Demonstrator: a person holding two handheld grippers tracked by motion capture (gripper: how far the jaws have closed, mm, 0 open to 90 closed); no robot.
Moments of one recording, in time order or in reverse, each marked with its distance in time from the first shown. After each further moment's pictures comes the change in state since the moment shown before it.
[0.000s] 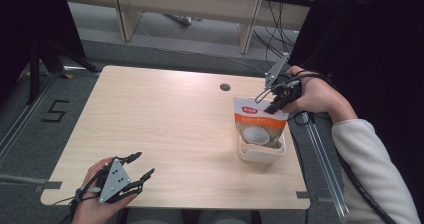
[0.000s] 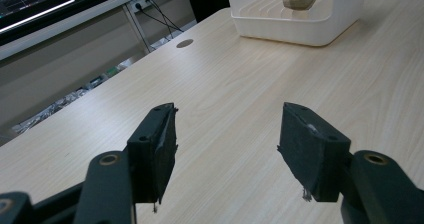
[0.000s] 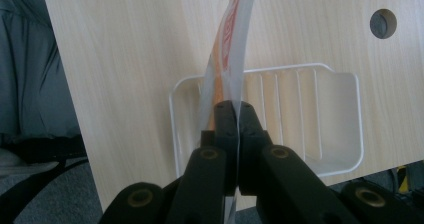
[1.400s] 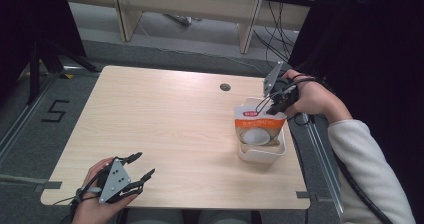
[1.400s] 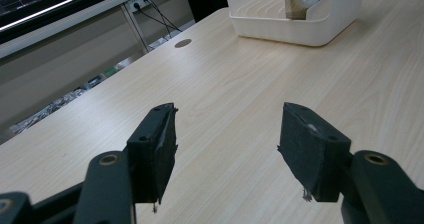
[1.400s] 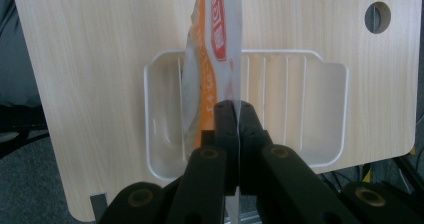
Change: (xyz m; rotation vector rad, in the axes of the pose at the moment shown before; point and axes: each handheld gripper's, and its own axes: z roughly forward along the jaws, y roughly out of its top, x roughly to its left) left arm -0.001 0.000 0.001 -0.002 -0.007 -0.004; right arm -0.005 -0.005 0.018 0.073 -0.045 -0.093
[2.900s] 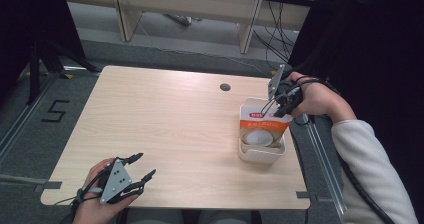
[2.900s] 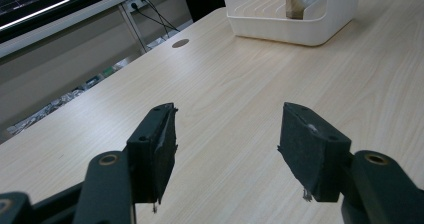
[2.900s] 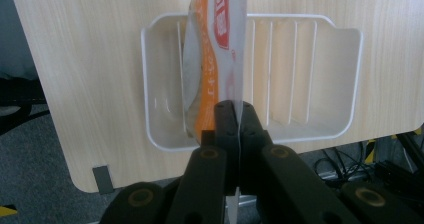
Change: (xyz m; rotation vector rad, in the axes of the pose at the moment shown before) left arm -0.001 0.000 0.001 0.005 -0.006 0.006; right arm -0.003 -0.014 0.005 0.088 0.013 -0.007
